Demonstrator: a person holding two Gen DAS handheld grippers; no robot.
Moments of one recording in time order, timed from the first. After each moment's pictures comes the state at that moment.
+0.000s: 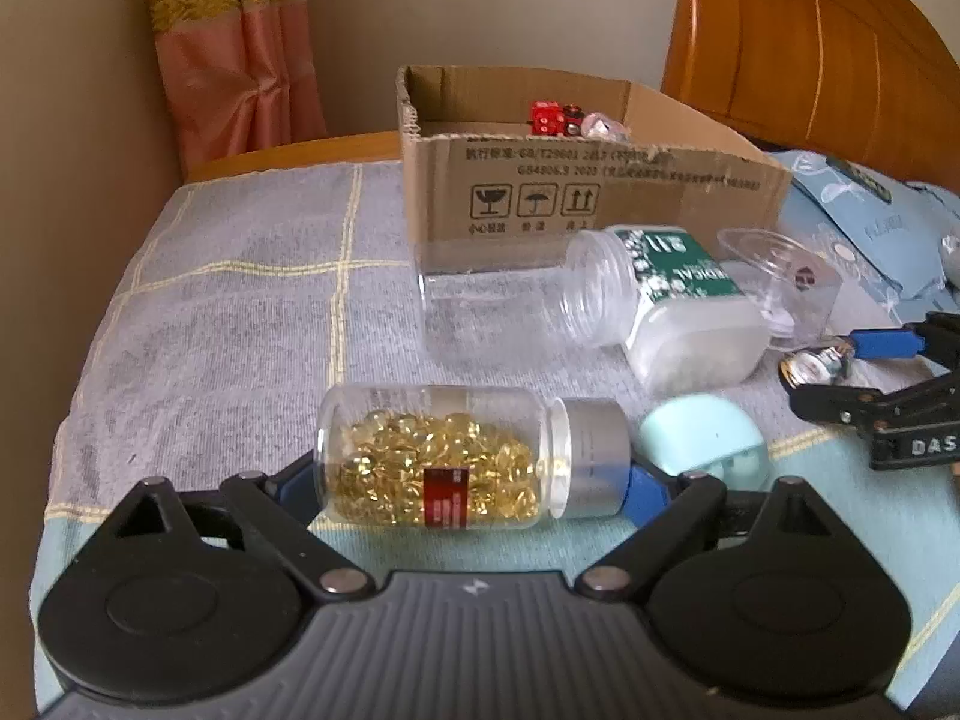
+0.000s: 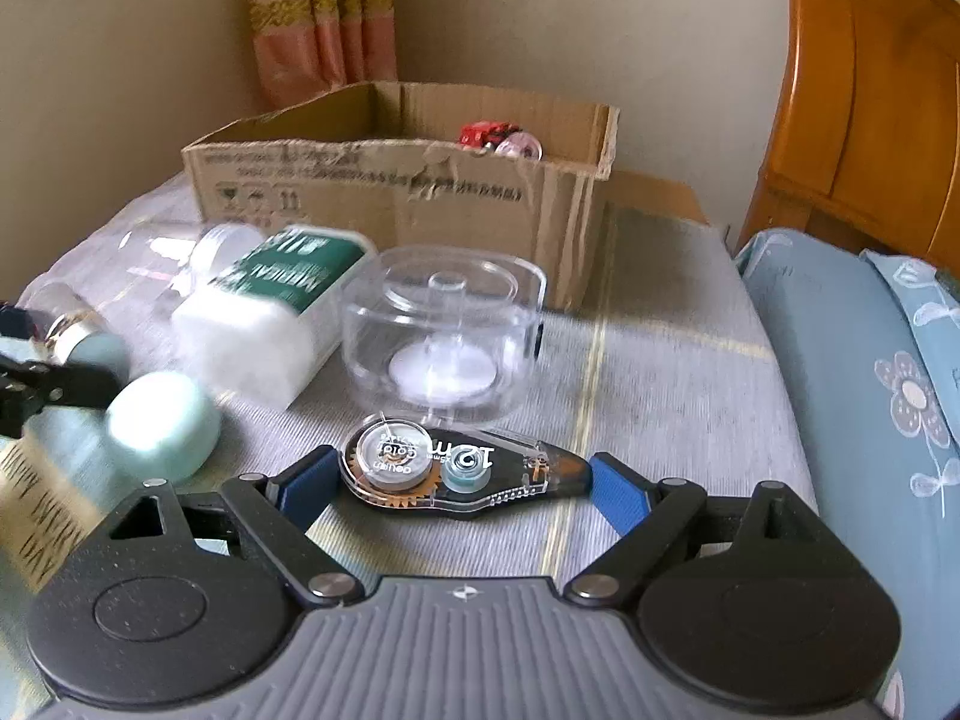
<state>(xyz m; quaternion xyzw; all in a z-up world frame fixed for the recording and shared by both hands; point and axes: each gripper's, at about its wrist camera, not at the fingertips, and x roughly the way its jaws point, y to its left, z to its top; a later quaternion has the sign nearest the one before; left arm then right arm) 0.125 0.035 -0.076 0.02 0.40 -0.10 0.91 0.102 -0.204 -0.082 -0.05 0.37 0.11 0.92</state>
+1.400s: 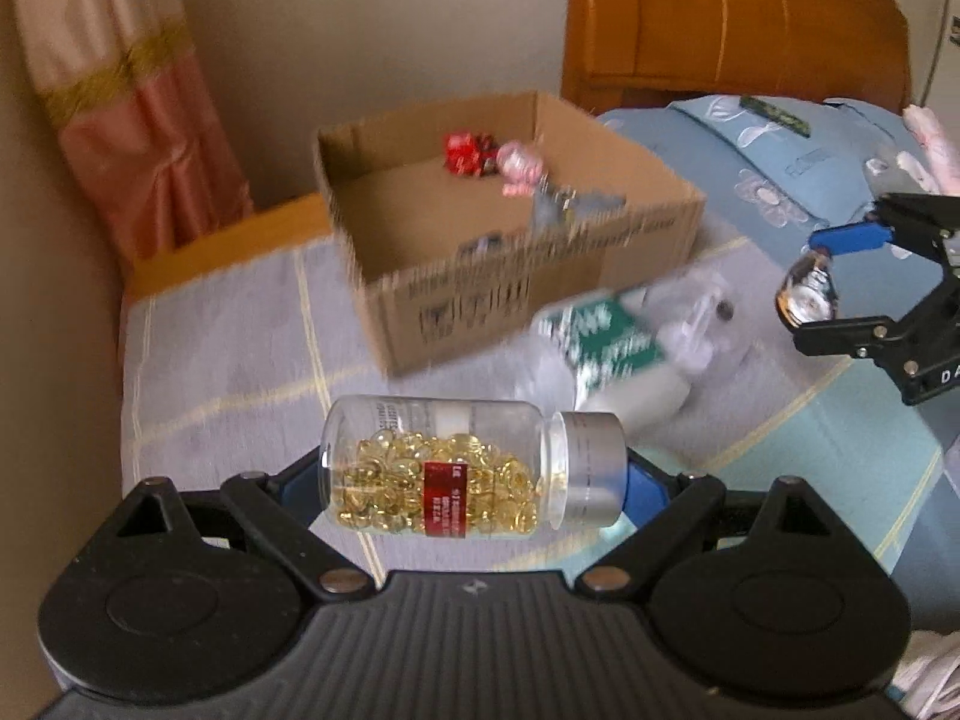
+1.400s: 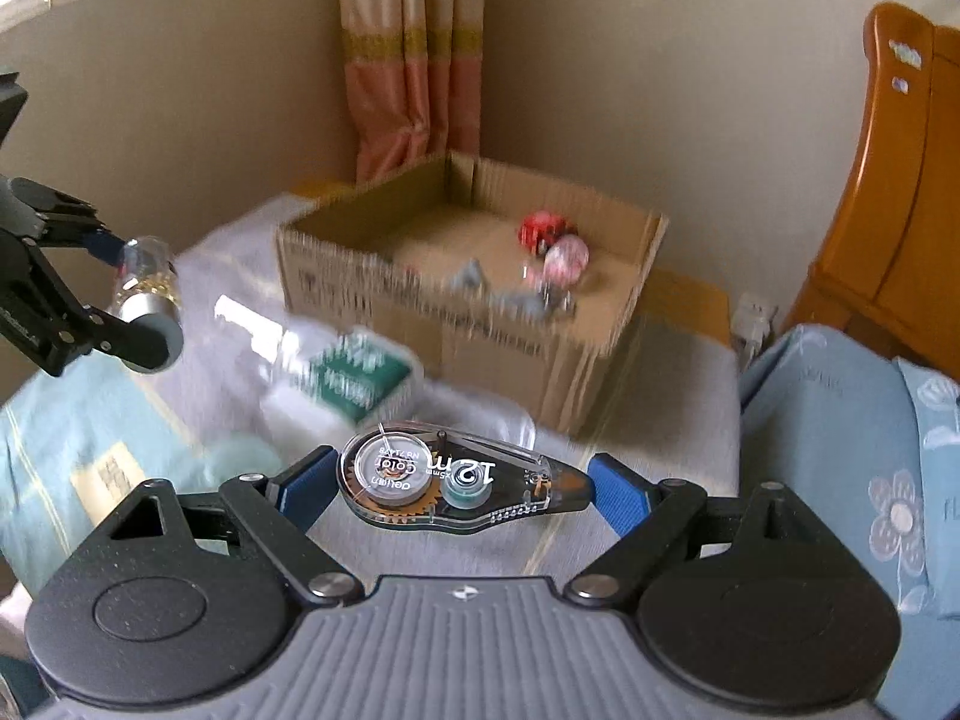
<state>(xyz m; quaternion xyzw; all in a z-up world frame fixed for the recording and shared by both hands) 0.163 0.032 0.011 0.10 0.43 -0.20 0.88 0.110 -0.216 0.009 -0.10 0.35 0.20 0.91</state>
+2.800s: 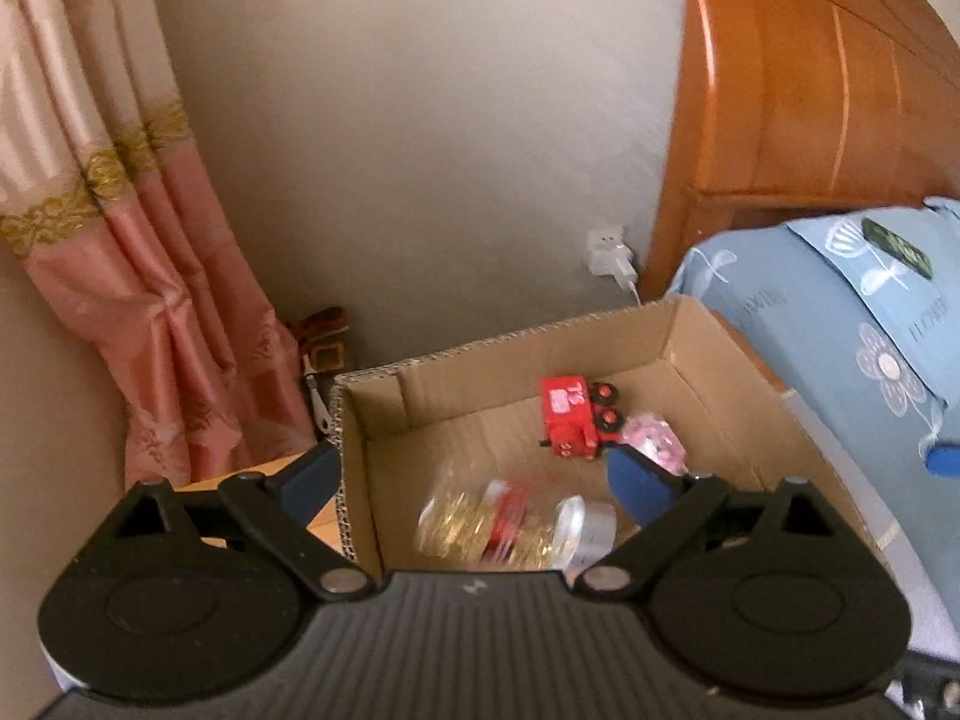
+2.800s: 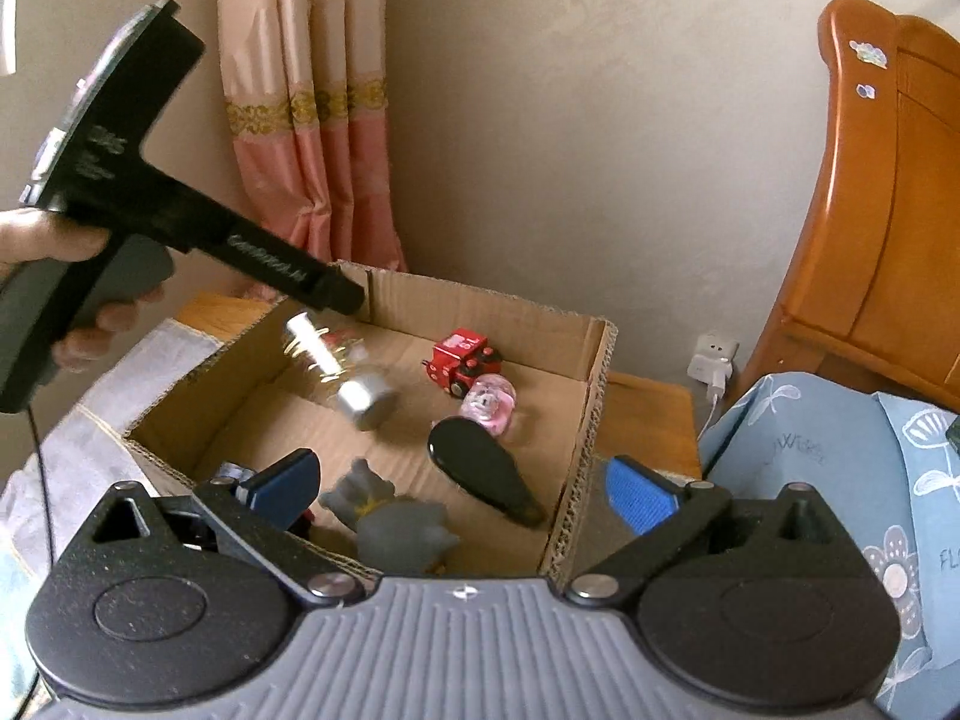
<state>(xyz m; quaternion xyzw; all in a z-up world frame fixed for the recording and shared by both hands) 0.376 -0.025 0.032 0.08 0.39 -0.13 0.91 0.233 -0.200 0.032 -0.06 0.33 0.13 0.93</state>
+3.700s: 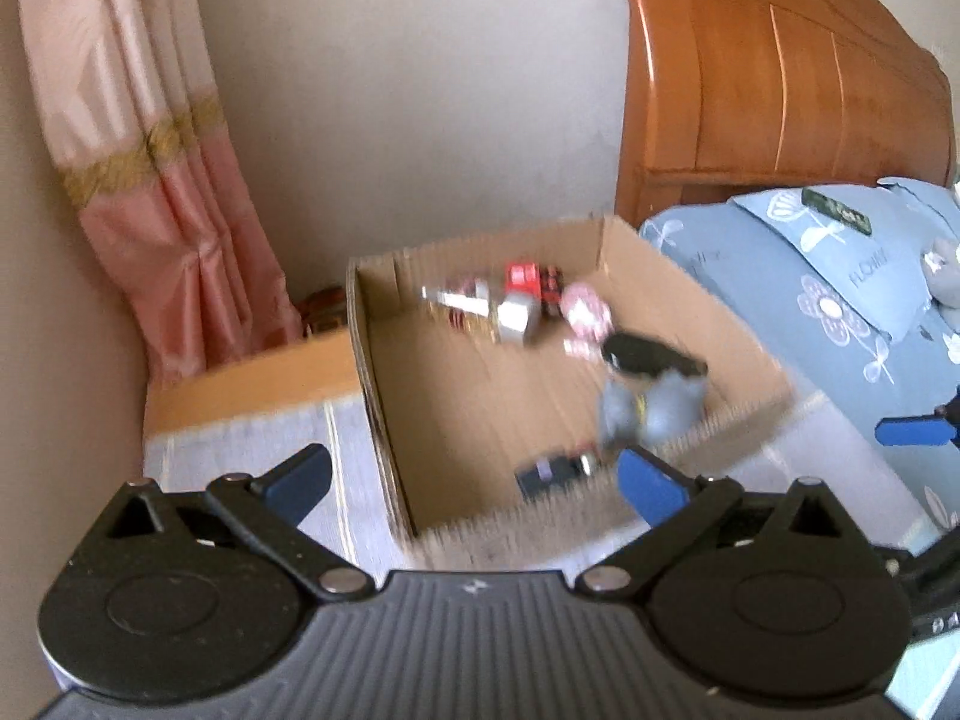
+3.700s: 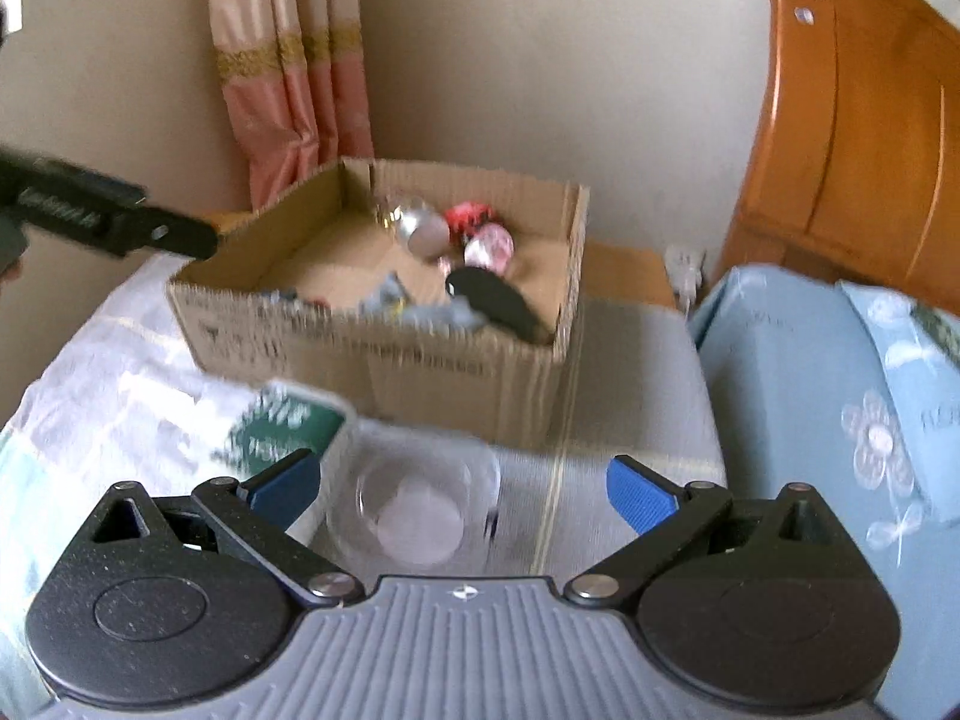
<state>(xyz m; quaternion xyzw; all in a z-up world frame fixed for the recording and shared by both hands) 0.235 0.010 0.024 0.08 0.37 -0.15 0.91 0.139 -0.202 -0.012 -0.04 0.38 0.09 0.92</state>
